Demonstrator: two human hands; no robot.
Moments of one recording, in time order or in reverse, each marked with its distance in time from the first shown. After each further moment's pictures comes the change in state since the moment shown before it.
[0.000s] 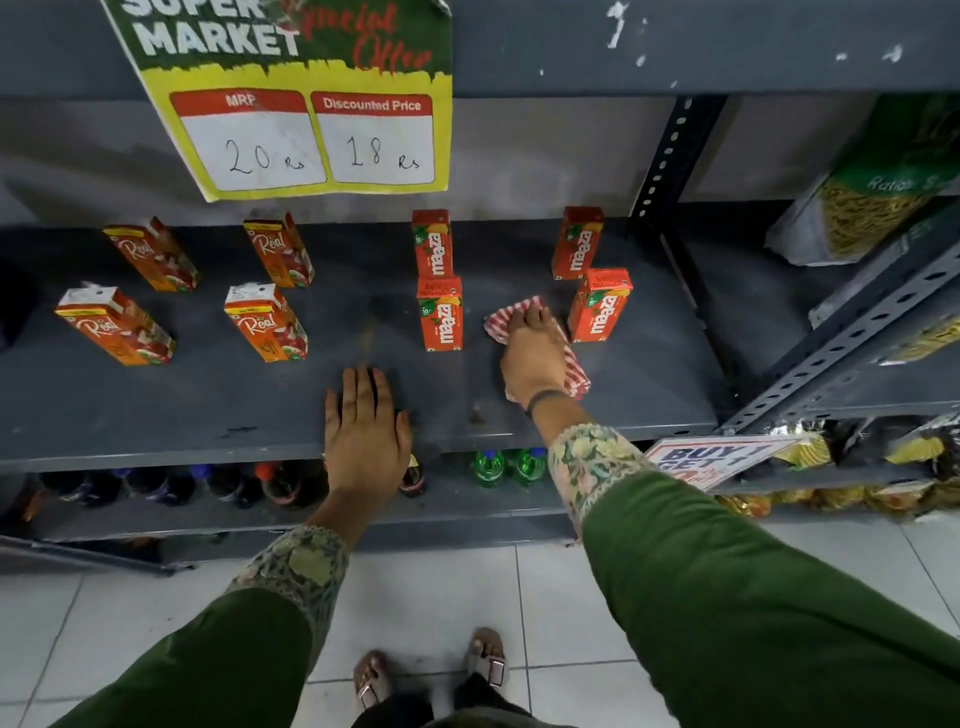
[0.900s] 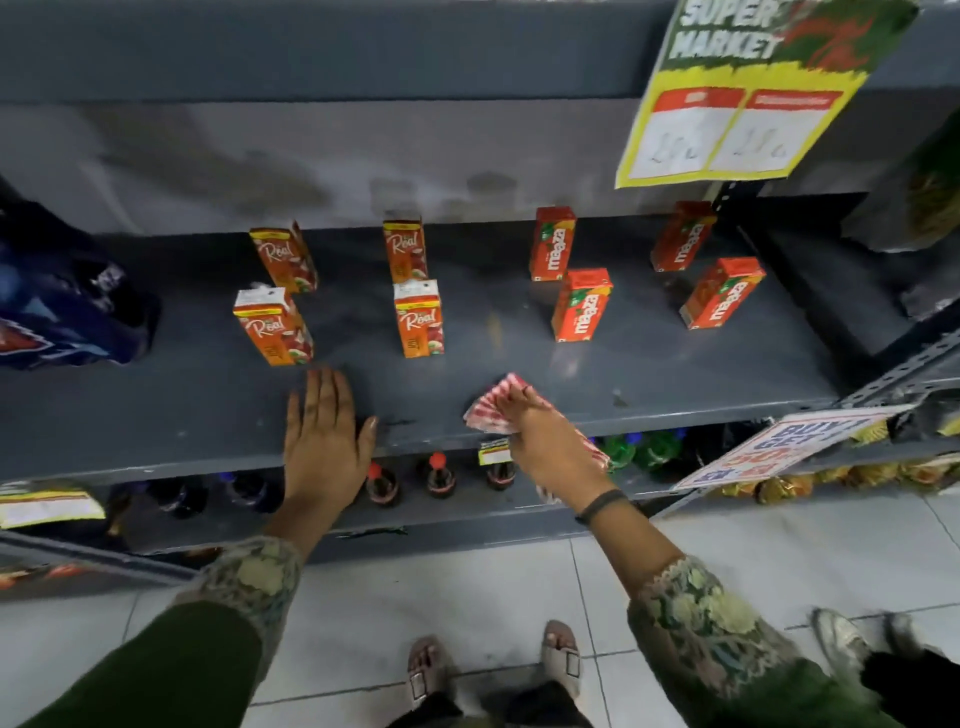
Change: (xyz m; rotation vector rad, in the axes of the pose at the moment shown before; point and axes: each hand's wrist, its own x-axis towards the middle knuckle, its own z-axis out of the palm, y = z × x) left_hand -0.003 -0.220 -0.026 -0.007 0.012 0.065; right_hand -0.129 -0.153 0.037 0.195 -0.174 -0.225
